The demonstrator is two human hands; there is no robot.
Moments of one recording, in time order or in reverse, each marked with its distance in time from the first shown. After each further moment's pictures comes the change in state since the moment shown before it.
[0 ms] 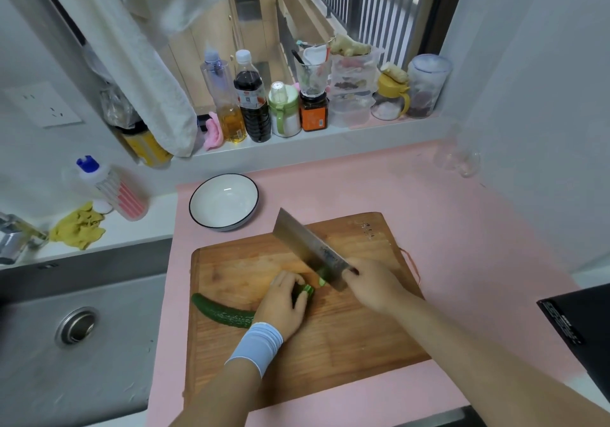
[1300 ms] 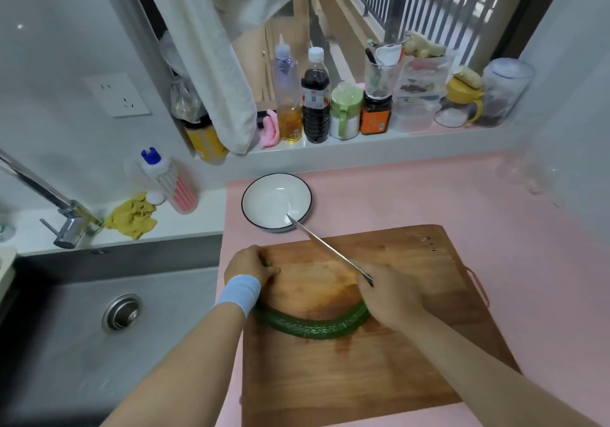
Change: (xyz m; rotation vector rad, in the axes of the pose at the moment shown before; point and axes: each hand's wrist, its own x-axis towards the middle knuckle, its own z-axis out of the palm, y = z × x) left_hand 0.057 -0.114 -0.136 0.243 -0.058 -0.630; right_hand 0.032 -0.077 0.062 -0.262 0.194 -0.034
